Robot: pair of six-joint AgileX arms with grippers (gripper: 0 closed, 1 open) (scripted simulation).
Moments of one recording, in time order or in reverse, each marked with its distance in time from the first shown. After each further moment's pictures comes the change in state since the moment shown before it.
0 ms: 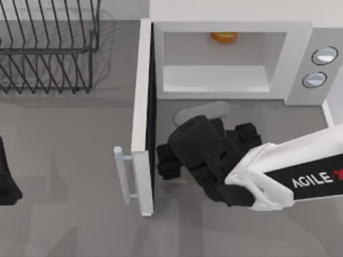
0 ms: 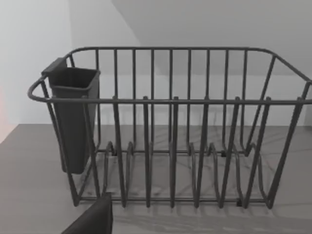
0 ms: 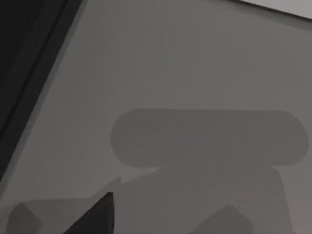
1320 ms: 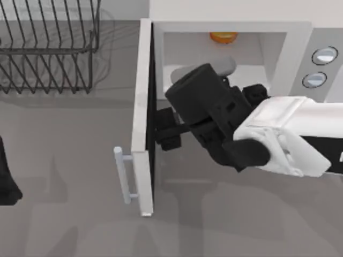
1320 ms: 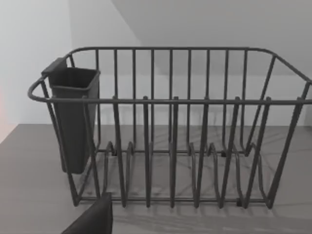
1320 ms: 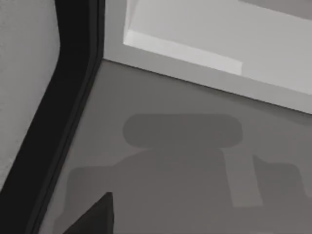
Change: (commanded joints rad) left arm 0.000 0.000 0.000 0.000 0.000 0.000; right arm -0.009 -0.218 0.168 -0.396 -0.008 -0.004
